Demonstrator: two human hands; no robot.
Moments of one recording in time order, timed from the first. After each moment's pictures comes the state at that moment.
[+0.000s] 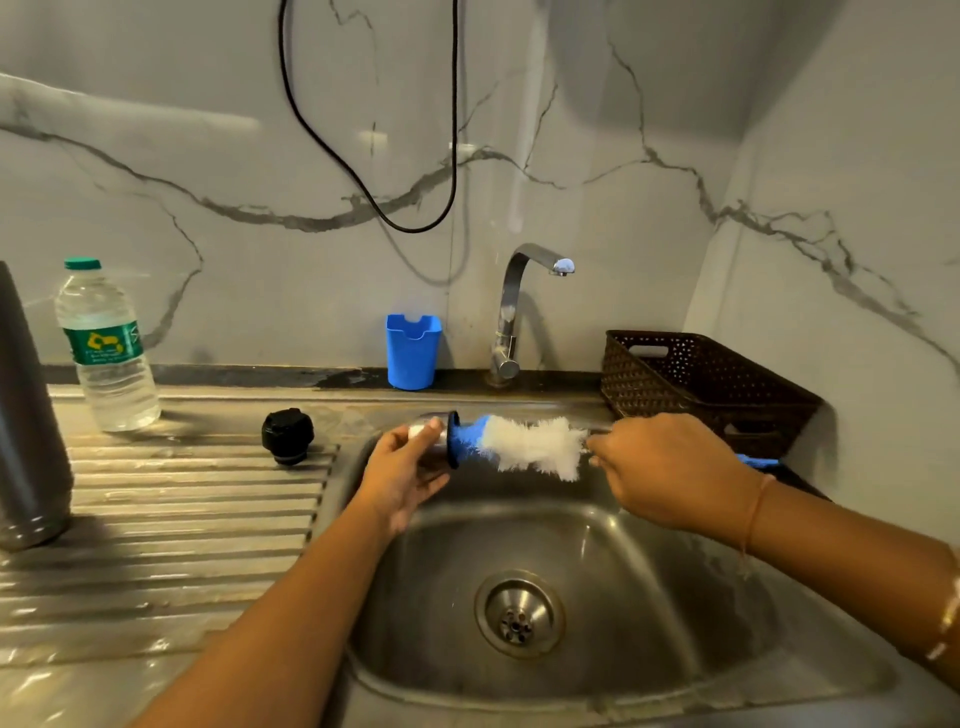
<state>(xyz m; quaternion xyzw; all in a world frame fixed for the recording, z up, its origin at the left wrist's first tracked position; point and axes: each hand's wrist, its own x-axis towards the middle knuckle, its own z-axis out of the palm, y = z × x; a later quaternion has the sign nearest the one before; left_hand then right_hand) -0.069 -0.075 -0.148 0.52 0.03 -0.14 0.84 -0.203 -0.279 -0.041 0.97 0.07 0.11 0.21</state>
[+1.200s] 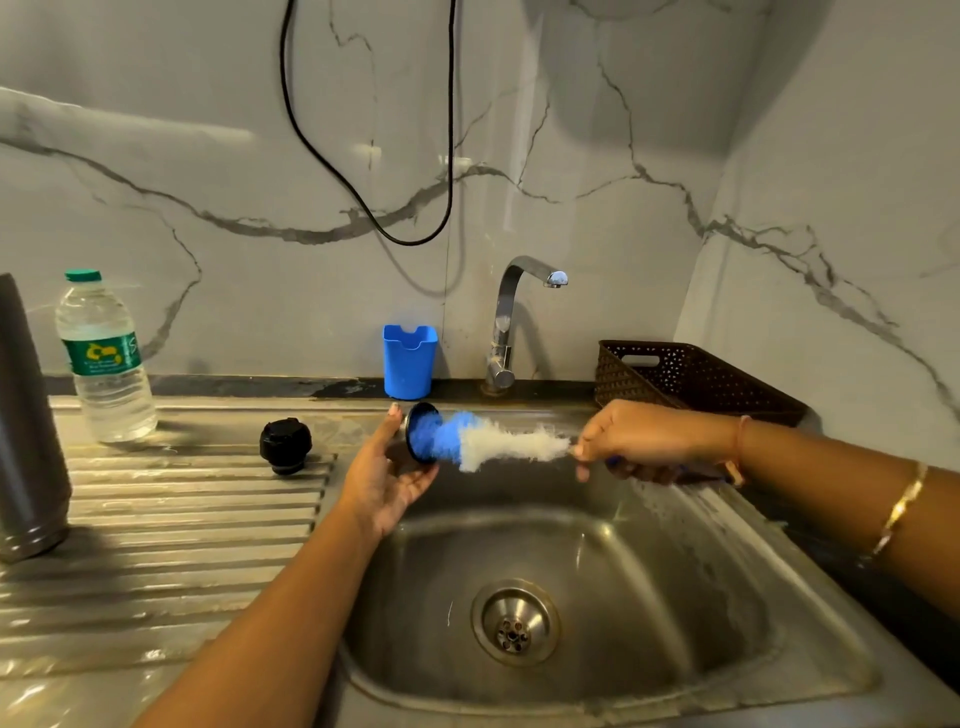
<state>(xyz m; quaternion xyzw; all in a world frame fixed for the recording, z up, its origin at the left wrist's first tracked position) -0.077 -0.066 -0.129 0.37 0.07 -0.14 0.91 -0.173 -0.294 -0.018 0.97 0.01 -0.05 -0.24</state>
